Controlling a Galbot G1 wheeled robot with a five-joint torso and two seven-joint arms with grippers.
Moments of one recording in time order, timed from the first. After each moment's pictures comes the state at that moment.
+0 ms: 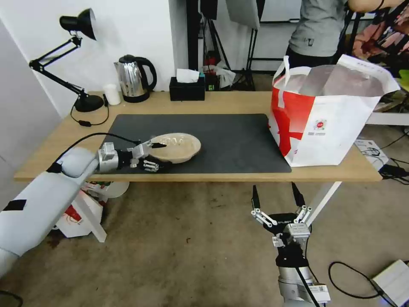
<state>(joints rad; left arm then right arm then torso) 0.55 -0.77 -0.02 -1.35 -0.33 -0.14 0.92 -1.71 1.22 0.25 2.12 -0.07 0.52 0.41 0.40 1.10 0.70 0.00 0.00</state>
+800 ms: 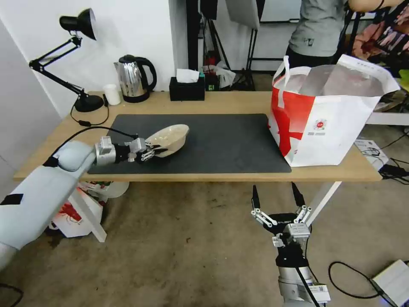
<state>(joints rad) 0.50 -0.75 -0.02 -1.37 -0.34 -0.13 0.92 -1.71 1.22 0.25 2.12 -0.07 0.52 0.41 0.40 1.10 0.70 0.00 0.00</state>
